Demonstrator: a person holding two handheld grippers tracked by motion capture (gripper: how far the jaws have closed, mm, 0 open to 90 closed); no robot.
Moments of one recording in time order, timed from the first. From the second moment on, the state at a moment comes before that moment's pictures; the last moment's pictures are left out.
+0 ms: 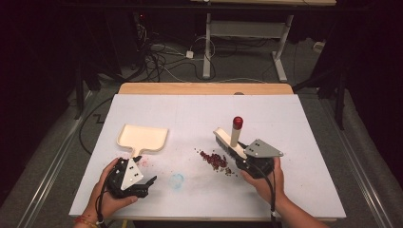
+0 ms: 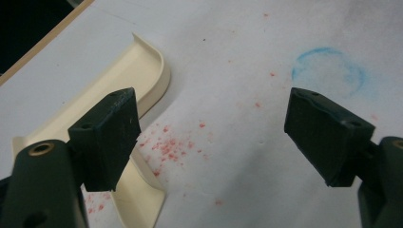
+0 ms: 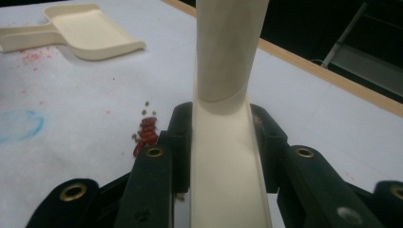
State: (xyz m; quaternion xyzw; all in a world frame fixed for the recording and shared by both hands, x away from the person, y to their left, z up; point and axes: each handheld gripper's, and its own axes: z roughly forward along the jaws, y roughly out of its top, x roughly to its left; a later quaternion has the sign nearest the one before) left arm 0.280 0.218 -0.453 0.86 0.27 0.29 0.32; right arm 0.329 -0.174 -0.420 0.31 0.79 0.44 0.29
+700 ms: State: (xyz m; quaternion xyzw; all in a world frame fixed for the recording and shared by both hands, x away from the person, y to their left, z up) left arm 0.282 0.212 -0.455 0.87 0.26 0.28 0.31; right arm 0.261 -0.252 -0.422 0.26 0.85 0.42 0.19
